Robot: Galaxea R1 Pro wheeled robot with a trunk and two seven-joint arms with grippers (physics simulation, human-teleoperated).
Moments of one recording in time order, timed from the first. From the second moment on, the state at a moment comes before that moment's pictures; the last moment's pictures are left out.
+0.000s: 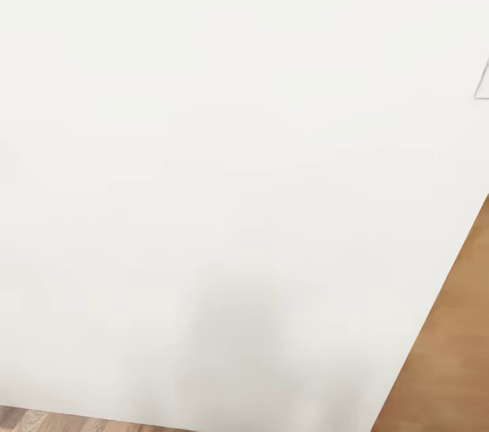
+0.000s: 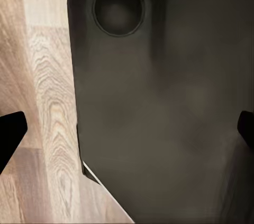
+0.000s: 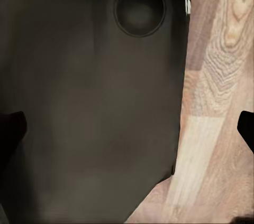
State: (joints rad) left arm 0.00 0.00 0.00 0.00 0.00 0.00 0.00; right arm 0.00 0.00 0.00 0.00 0.00 0.00 0.00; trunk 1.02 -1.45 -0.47
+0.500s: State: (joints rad) left arm 0.00 -0.01 0.00 0.00 0.00 0.00 0.00; right arm 0.00 0.04 0.00 0.00 -0.01 -0.01 0.00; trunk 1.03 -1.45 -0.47
